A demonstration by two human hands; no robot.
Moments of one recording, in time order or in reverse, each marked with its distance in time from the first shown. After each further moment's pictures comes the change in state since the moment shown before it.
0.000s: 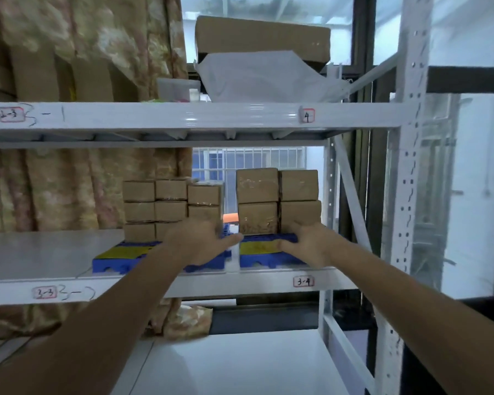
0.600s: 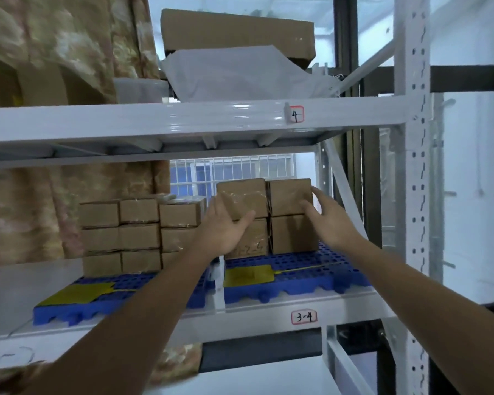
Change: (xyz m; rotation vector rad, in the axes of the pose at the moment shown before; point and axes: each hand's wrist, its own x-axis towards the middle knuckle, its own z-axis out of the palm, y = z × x) left_hand 0.125 0.047 0.035 -0.572 0.169 -0.126; right_hand 0.065 0.066 -0.015 0.584 0.538 0.126
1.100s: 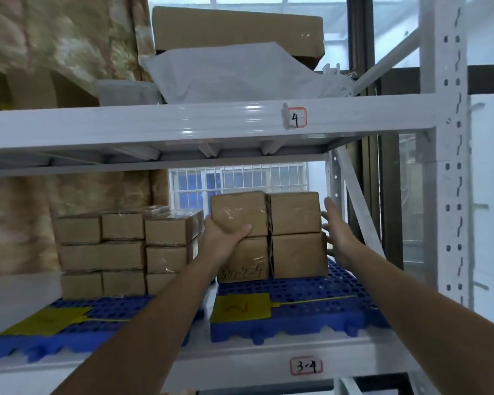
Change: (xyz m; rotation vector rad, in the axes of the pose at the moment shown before) left_hand 0.055 -0.014 0.038 -0.555 0.137 -0.212; right_hand 0.081 0.060 0.026 0.660 -0.118 0.543
